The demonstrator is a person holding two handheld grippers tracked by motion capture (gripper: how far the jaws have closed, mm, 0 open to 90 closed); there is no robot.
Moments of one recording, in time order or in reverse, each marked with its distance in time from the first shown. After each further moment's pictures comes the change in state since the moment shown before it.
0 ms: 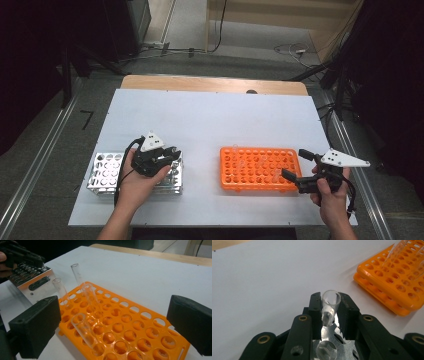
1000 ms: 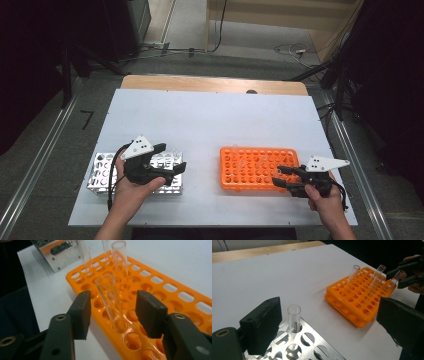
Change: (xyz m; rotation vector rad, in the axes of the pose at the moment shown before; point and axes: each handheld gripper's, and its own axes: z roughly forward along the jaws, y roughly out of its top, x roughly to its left) left arm -0.011 -0.002 -0.033 -0.174 -0.156 -0.051; right arm 0.001 -0.020 0.019 0.194 0.174 -0.085
